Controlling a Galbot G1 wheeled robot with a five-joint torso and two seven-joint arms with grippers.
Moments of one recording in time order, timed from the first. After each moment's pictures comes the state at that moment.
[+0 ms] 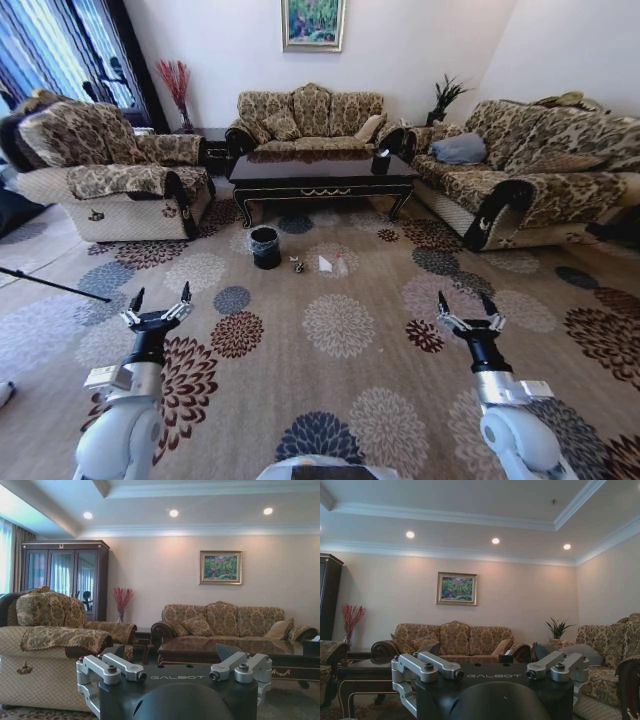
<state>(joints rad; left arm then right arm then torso) 1.61 -1.41 -0.84 -2.30 -0.33 0.04 -0.03 -1.67 1.17 0.83 2.06 0.48 0.35 -0.01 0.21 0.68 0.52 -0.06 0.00</state>
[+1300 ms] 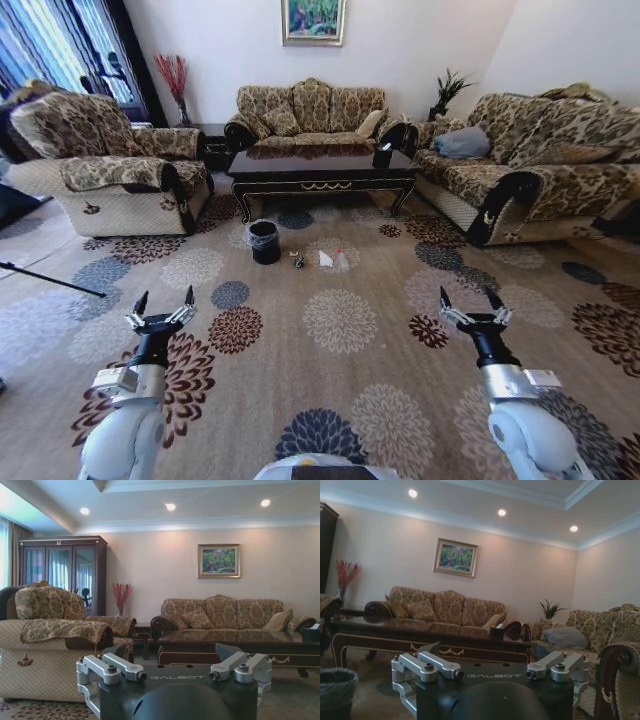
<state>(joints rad) 1.62 -1.41 -0.83 -2.28 -0.30 0.03 -0.02 -1.70 1.16 0.87 2.18 0.38 0.11 0.06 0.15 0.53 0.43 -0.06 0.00</state>
